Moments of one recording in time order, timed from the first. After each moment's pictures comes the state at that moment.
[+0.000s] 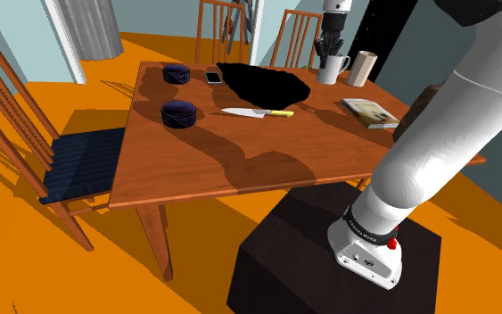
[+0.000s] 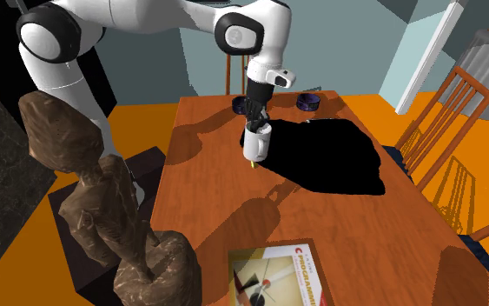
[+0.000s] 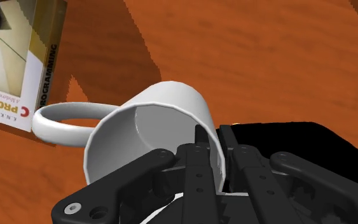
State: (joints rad) arm -0.23 0.00 -0.46 -1.81 -0.08 1.66 -0.33
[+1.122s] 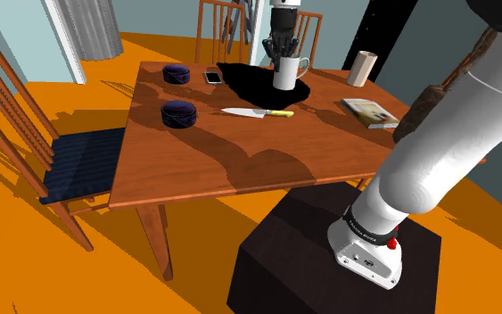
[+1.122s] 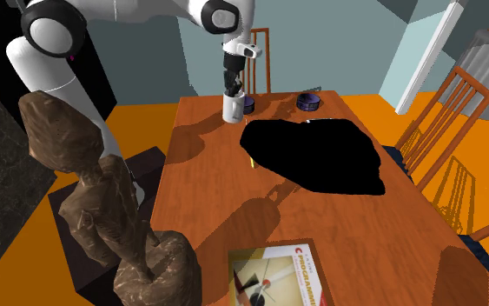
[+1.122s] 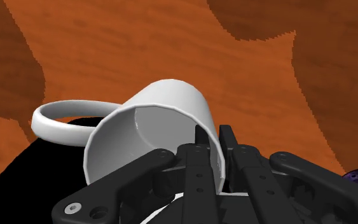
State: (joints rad) arm -0.03 -0.09 -0.24 -1.90 -0.03 1.64 0.08
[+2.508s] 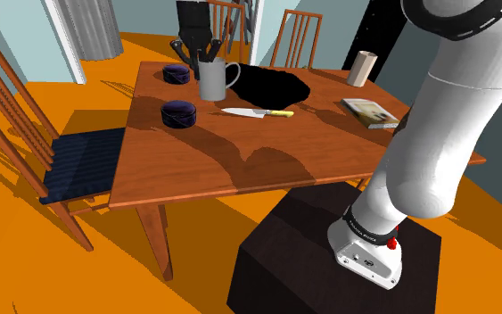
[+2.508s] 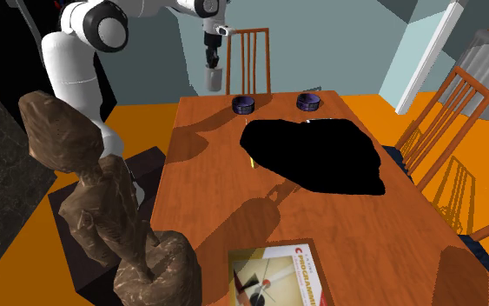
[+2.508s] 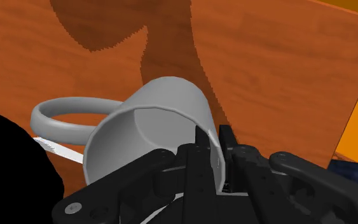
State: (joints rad) arm 0.19 0.17 -0.01 -1.58 0.06 1.59 0.52
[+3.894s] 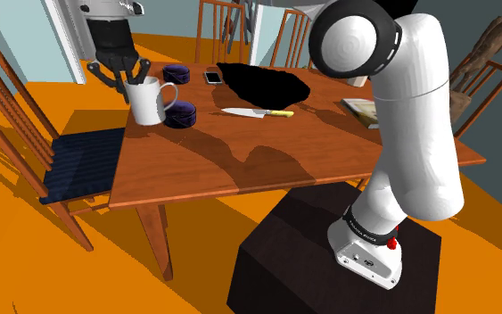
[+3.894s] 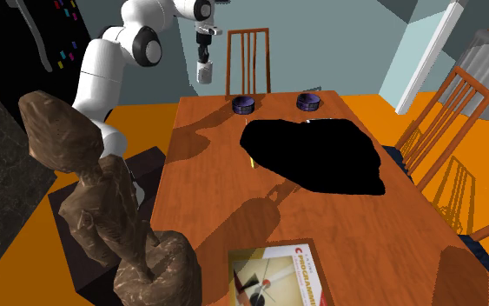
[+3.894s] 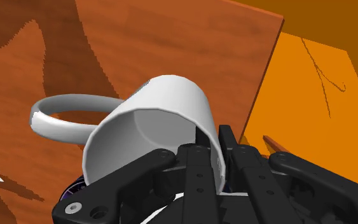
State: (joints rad) arm 0.36 0.61 0.07 -1.03 0.06 1.50 0.76
